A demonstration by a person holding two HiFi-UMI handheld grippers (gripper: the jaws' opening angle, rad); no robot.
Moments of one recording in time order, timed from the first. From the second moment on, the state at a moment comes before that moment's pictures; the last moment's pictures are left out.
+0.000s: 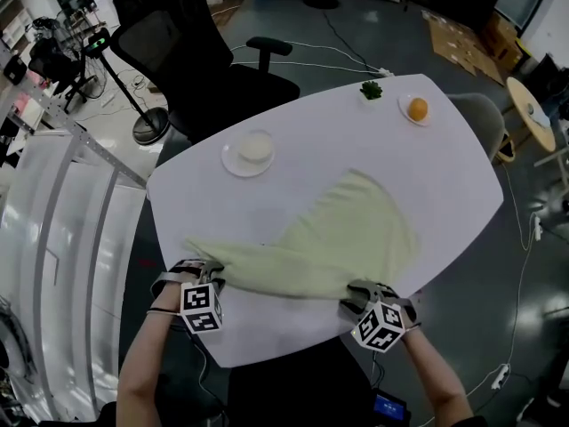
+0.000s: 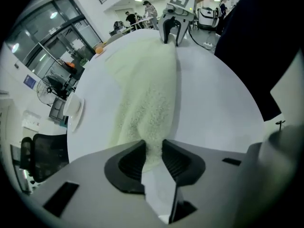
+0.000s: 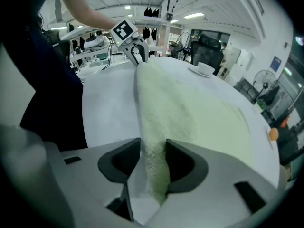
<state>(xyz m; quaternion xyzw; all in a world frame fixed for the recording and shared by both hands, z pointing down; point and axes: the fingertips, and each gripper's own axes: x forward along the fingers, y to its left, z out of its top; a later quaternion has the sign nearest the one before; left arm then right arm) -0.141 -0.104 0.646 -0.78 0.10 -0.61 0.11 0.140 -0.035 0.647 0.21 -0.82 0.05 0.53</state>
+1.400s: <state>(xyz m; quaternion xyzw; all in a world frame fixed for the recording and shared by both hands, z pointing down) -0.210 -0.016 0.628 -0.79 0.11 -0.61 0.06 0.092 0.042 0.625 0.20 -0.82 0.01 0.53</state>
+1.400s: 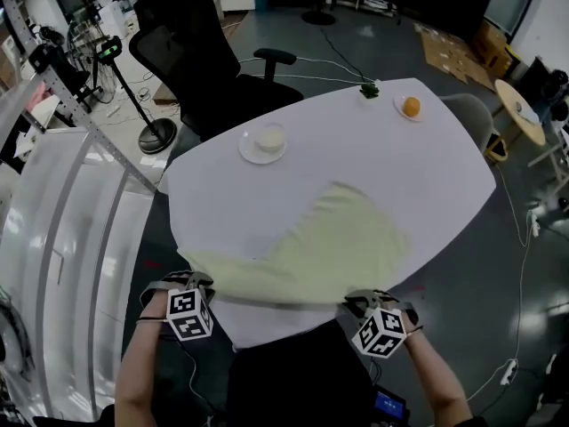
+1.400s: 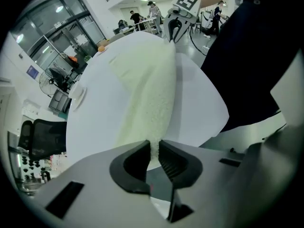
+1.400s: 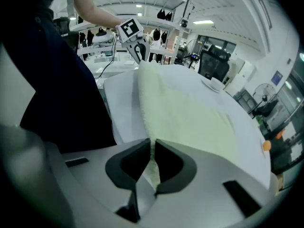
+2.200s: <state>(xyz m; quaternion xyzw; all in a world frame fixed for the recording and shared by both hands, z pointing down) -0.203 -0.110 0.630 -0.77 0.18 -0.61 -0.04 0.117 -0.070 0.623 0.19 -0.85 0.12 0.47</state>
